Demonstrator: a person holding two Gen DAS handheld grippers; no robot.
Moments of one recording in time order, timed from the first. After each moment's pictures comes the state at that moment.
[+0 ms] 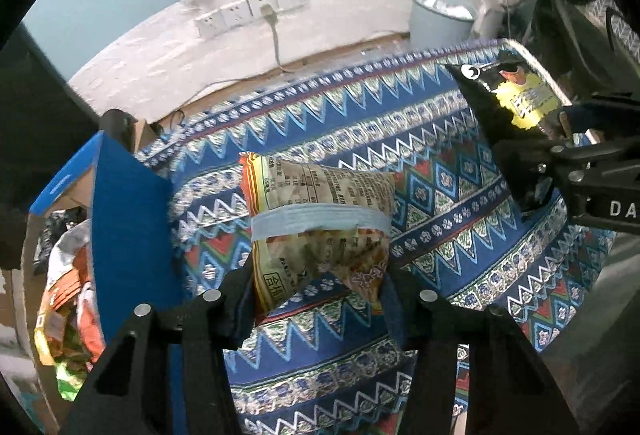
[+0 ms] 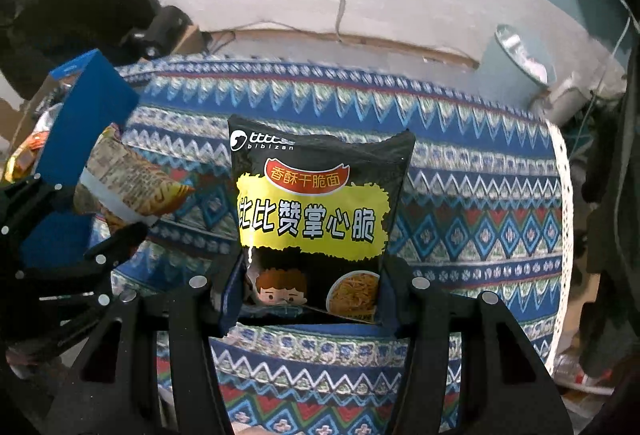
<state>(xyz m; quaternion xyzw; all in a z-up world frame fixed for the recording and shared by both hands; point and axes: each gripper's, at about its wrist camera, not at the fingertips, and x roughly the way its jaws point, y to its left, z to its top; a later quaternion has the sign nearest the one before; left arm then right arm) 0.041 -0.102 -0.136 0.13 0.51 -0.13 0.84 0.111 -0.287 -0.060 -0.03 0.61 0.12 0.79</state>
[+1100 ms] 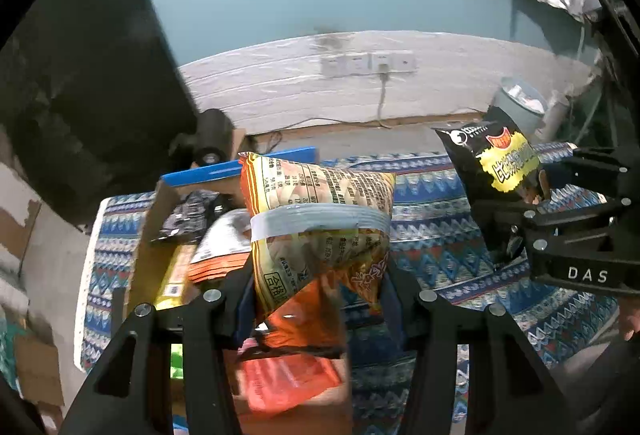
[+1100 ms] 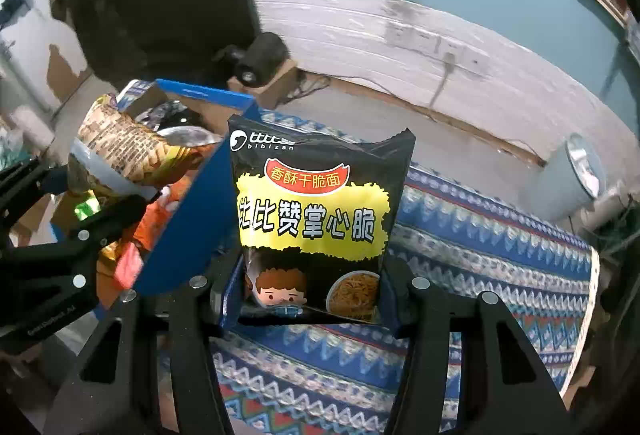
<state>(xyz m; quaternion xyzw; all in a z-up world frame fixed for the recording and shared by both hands) 0.020 0.049 -0.052 0.06 0.44 0.00 0.90 0.126 -0.133 0.006 -0.08 0.54 0.25 0.80</state>
